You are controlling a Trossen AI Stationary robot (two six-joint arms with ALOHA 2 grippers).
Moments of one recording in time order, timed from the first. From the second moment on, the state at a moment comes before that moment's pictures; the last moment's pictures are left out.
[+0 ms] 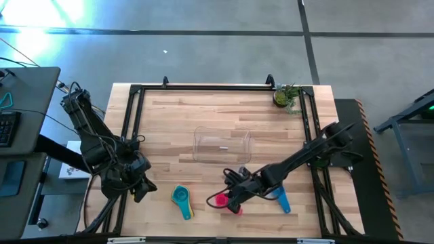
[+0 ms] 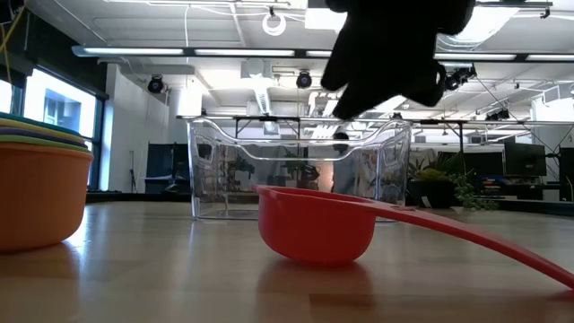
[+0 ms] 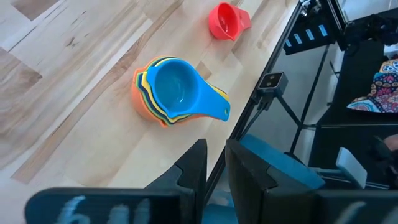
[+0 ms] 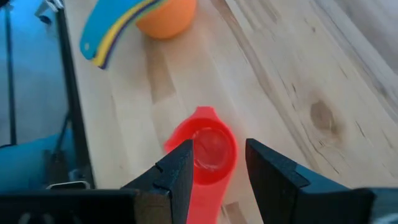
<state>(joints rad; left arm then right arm) -0.98 1.02 0.91 -0.80 -0.43 -1.59 0.50 1.84 1.26 -0.32 0.24 0.89</state>
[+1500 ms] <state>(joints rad) -0.98 1.02 0.91 -0.81 -0.45 -1.58 0.51 2.01 1.26 -0.26 0.18 0.99</state>
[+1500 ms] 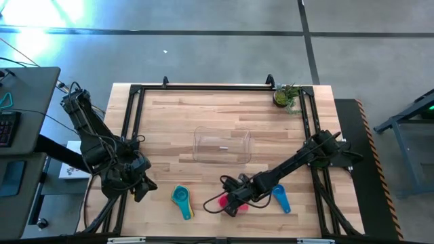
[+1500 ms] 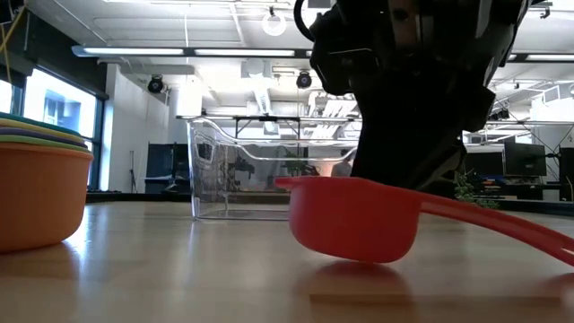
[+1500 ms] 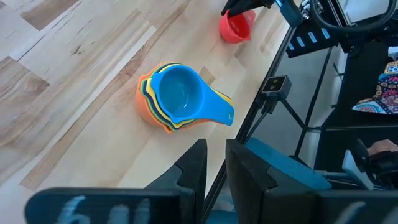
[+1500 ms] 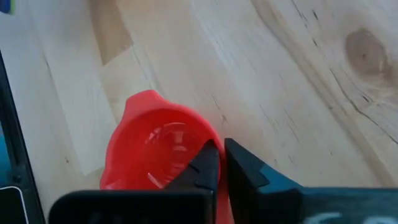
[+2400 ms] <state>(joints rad) -1.06 1.26 0.91 -0.78 -0.40 -1.62 0.50 2.00 1.54 -0.43 0.21 0.93</state>
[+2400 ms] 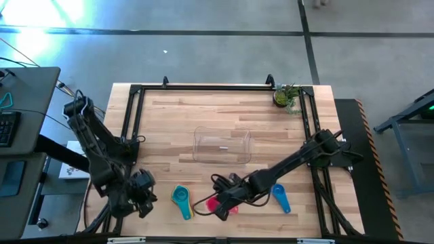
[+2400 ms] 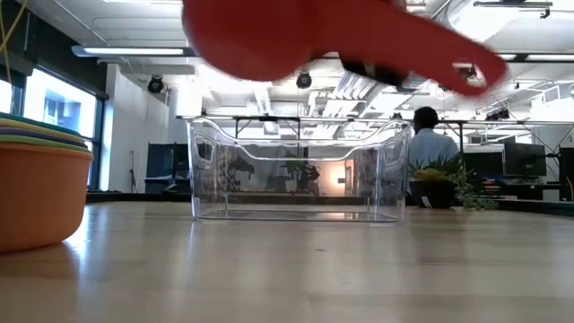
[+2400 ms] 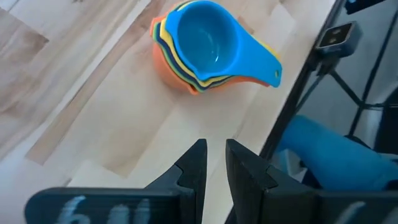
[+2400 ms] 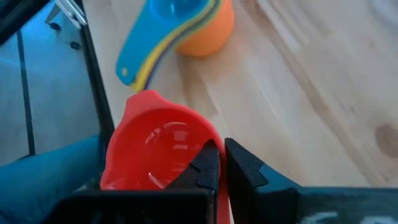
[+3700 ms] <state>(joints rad) -0.87 1.69 0.91 -0.23 -0.14 -1.00 0.36 2.00 1.86 -0.81 0.19 0.77</state>
